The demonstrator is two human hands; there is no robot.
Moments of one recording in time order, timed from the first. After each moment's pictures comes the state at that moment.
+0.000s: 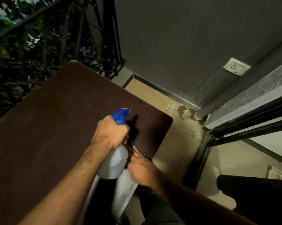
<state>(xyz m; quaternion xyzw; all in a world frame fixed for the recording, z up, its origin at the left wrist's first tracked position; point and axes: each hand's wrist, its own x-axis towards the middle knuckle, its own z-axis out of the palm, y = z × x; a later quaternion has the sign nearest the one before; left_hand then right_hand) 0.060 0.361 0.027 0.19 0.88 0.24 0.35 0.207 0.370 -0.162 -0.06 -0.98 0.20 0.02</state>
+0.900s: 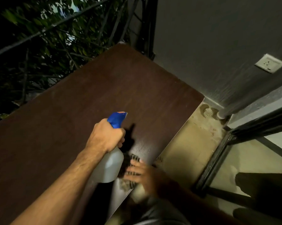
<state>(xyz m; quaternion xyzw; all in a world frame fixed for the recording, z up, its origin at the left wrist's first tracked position) 0.078 0.122 0.033 0.12 0.90 0.25 0.32 0.270 0.191 -0.163 0.11 -0.95 0.27 -0.06</state>
